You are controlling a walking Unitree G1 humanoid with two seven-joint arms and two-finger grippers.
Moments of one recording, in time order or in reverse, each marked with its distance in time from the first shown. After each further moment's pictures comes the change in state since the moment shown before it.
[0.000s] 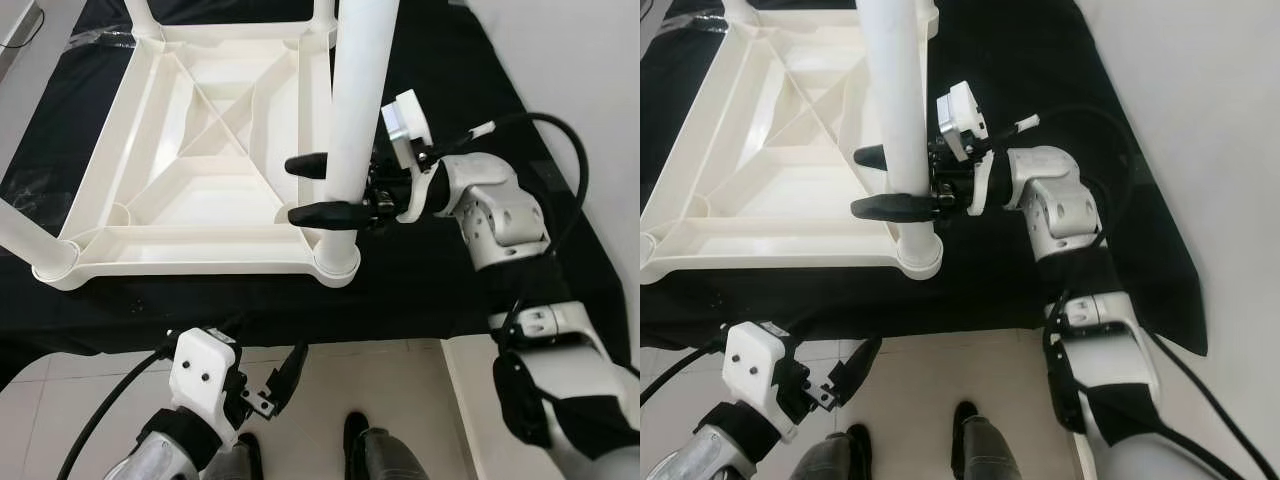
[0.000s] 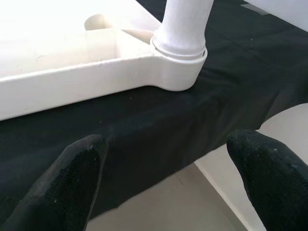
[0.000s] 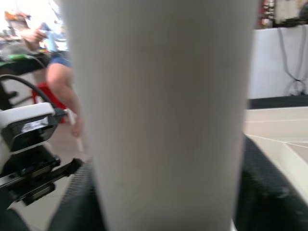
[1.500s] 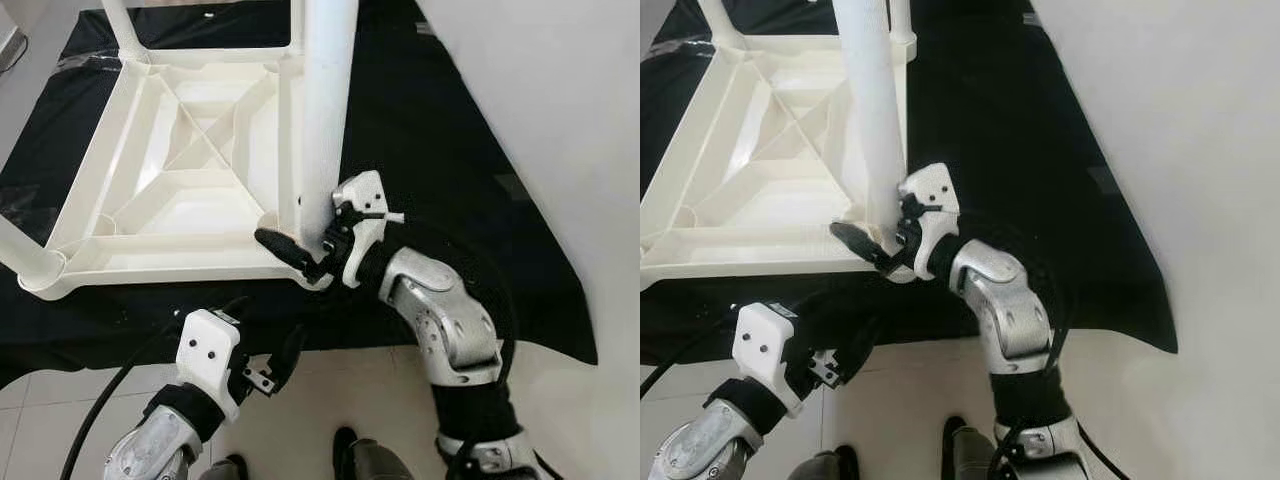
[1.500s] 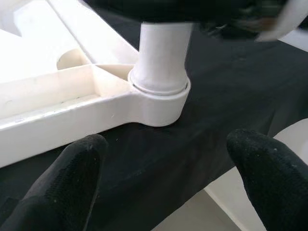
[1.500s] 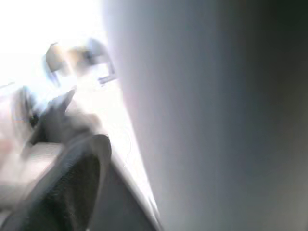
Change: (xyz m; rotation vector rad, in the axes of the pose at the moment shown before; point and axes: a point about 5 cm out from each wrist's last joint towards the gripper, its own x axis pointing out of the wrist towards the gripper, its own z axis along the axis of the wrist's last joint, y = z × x) left arm 0.023 0.008 -0.002 0.026 -0.034 -0.011; right arm 0.036 0.048 -0.058 0.141 0.086 -0.520
